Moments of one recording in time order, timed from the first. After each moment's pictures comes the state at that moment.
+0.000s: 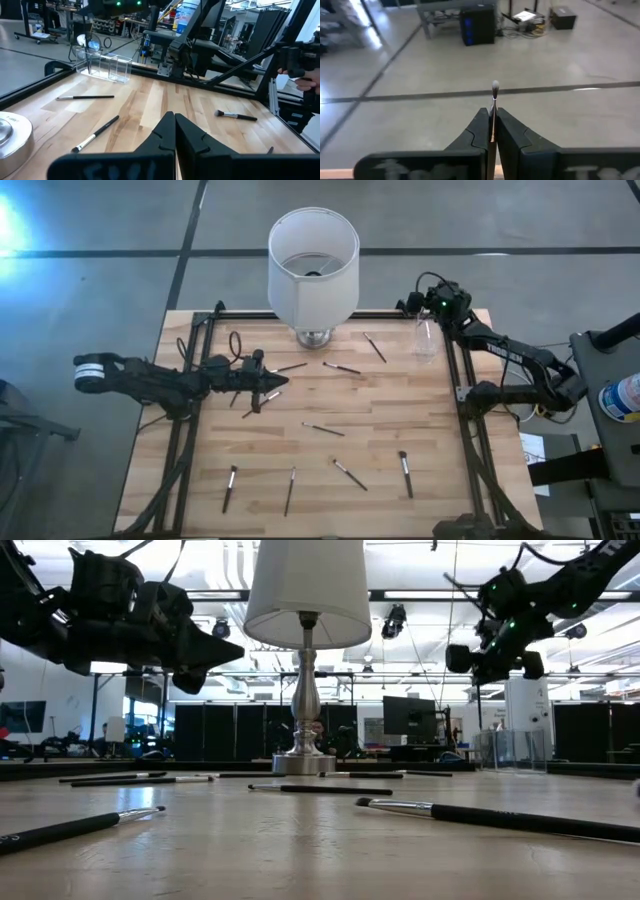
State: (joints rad) left arm 0.25 1.16 0.16 1.01 0.20 -0.19; right arm -0.95 1.18 0.61 0.18 0.53 0.32
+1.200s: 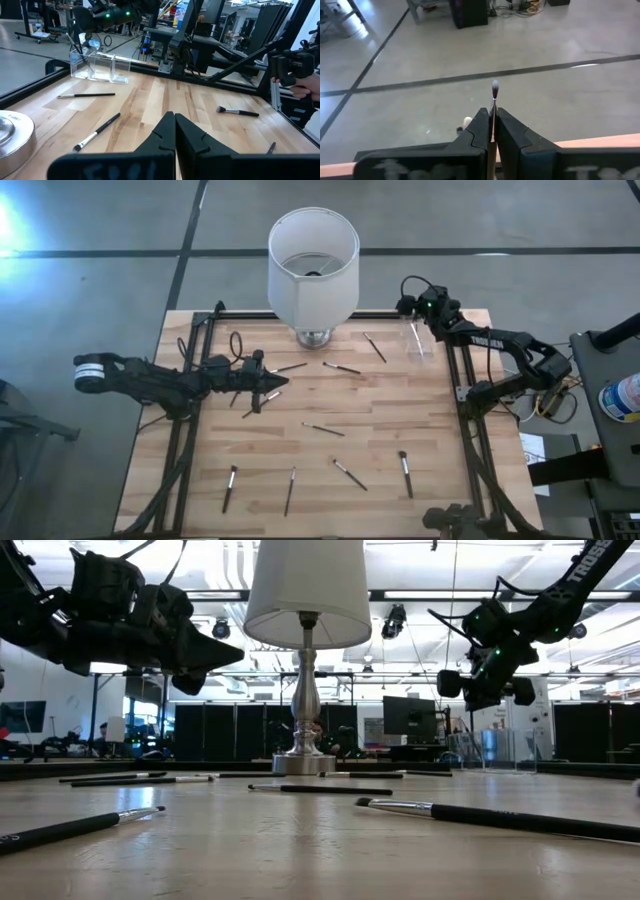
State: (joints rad) left arm 0.25 1.16 0.16 0.99 0.20 -0.16; right arm -0.96 1.38 0.60 0.29 0.52 0.43
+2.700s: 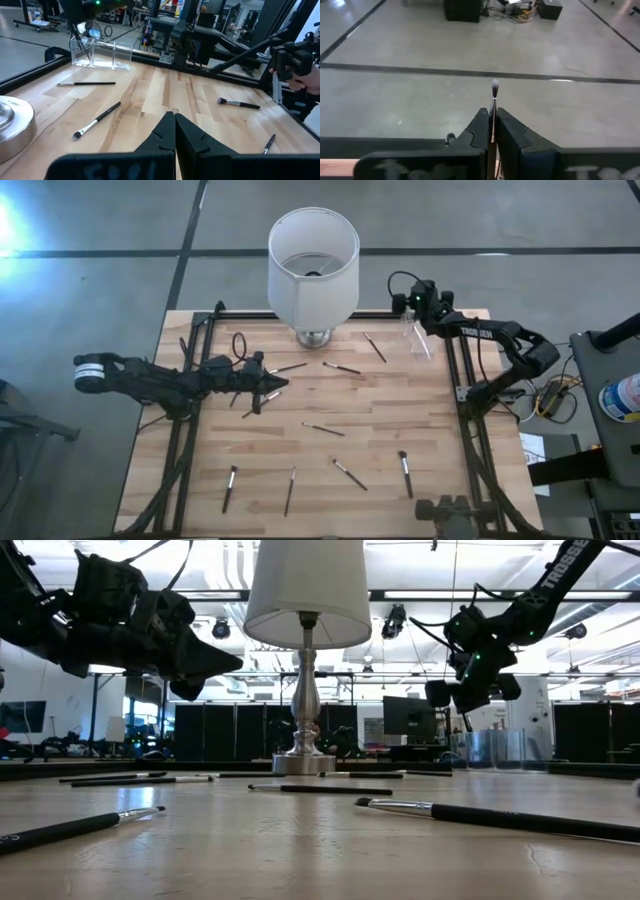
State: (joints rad) left arm 0.25 1.16 0.16 0.95 0.20 -0.18; right arm -0.93 1.51 0.73 0.23 0.61 0.27
